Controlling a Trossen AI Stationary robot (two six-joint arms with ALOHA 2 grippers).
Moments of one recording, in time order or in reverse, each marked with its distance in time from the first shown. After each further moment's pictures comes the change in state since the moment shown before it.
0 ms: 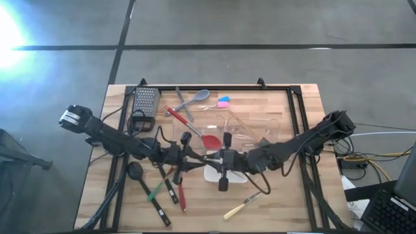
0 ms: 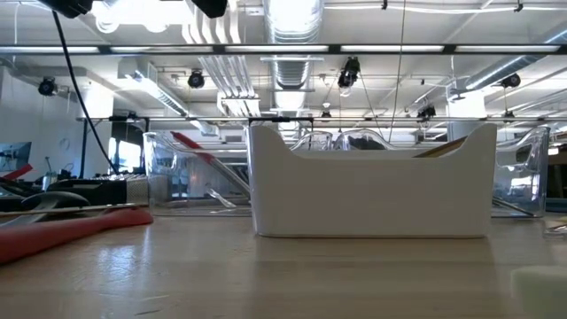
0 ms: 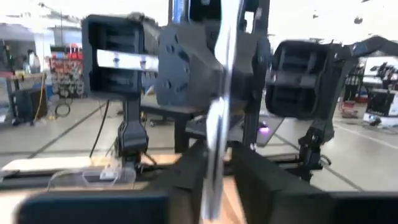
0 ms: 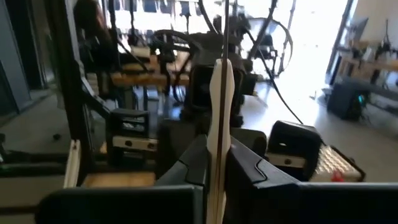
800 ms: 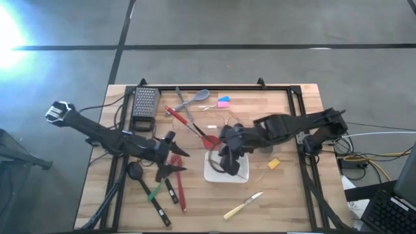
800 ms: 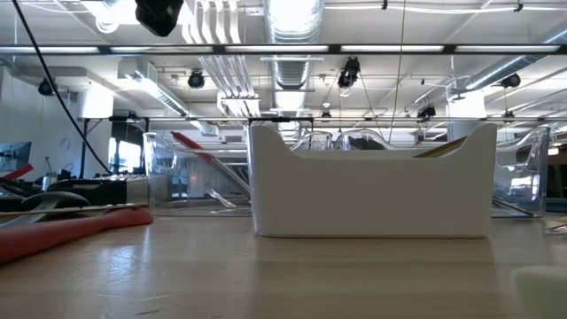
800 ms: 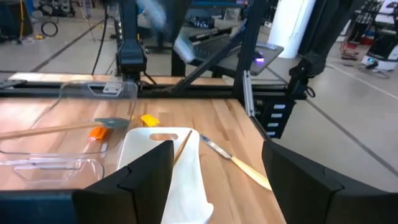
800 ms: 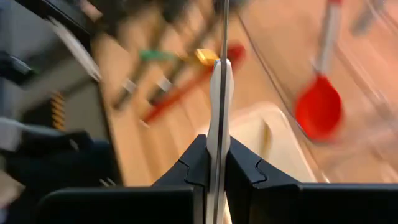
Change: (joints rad) left arm -0.038 -0.352 -0.056 -0.620 -0.021 -0.129; right arm -0.166 0.092 0.614 -1.389 -0.442 0.701
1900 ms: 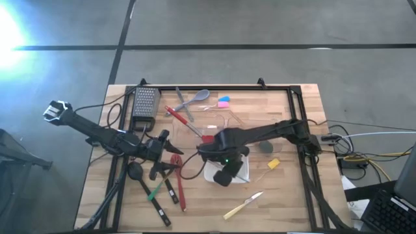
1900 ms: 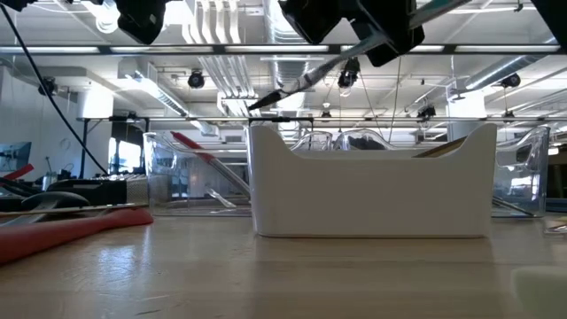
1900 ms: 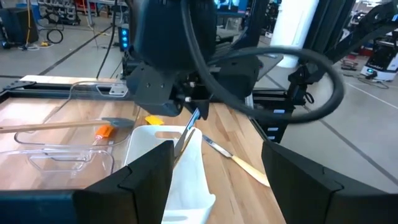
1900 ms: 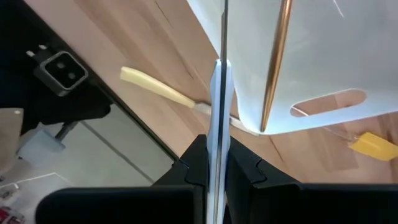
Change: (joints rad) left arm -0.011 -0.123 -0.095 0.007 -0.024 -0.008; right arm -0.064 0.439 0.217 -0.525 -0.560 0.038
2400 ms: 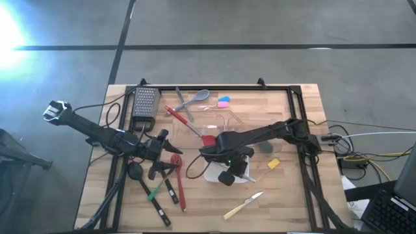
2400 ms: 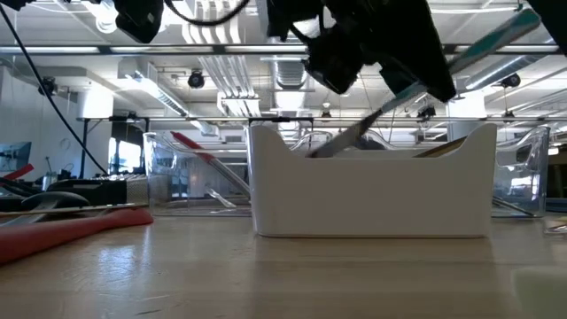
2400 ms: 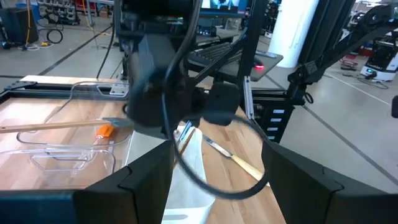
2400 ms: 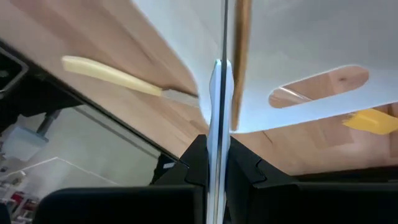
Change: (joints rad) left arm 0.000 -0.022 0.000 -0.020 0.000 0.000; right arm -0.018 0.004 -0.193 0.016 -0.057 -0.011
